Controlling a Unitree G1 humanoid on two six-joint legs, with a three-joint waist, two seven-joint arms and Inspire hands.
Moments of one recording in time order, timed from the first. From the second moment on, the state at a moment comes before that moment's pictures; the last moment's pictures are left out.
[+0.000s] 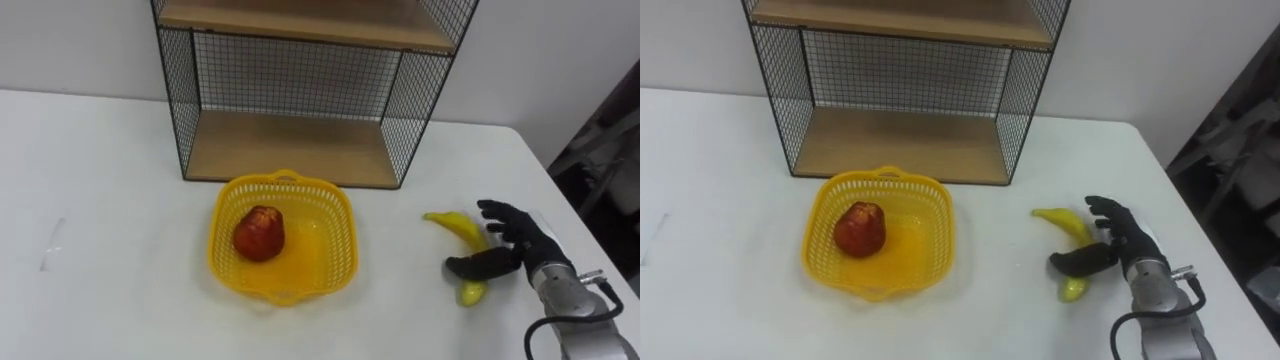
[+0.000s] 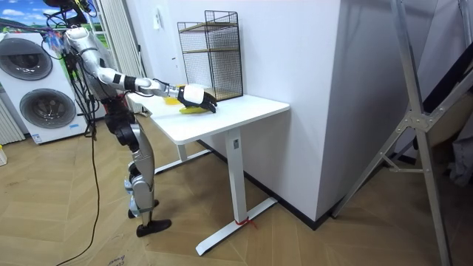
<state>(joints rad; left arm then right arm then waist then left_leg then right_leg) 0.28 0.23 0.08 0.99 0.45 0.19 -0.01 -0.11 -0.37 -0.10 0.65 -0.34 0.04 0.07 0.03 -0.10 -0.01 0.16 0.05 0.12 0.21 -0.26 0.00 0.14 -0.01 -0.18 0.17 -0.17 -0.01</state>
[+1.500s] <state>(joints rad) 0.23 0.22 0.03 1.01 0.44 0.15 0.03 -0.08 -0.31 0.03 -0.19 -0.50 0.12 0.13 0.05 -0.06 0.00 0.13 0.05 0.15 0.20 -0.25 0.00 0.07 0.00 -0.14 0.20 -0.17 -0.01</state>
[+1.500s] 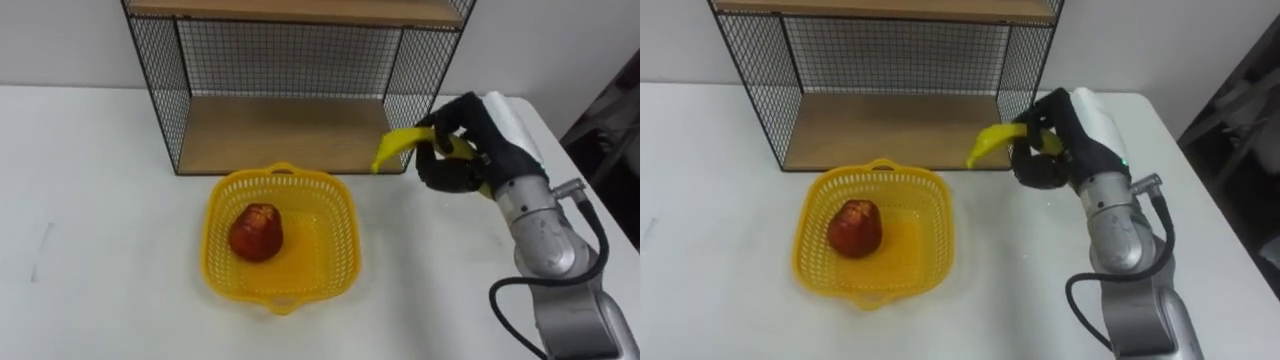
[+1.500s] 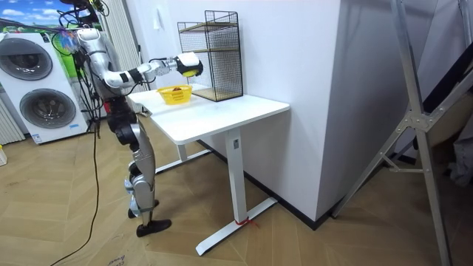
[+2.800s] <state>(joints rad) 0.16 0.23 -0.10 1.06 0.42 0.15 -0.01 -0.08 -0.27 0.33 -0.28 -0.48 0.18 0.45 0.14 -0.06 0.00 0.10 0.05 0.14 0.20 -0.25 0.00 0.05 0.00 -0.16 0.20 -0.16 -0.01</state>
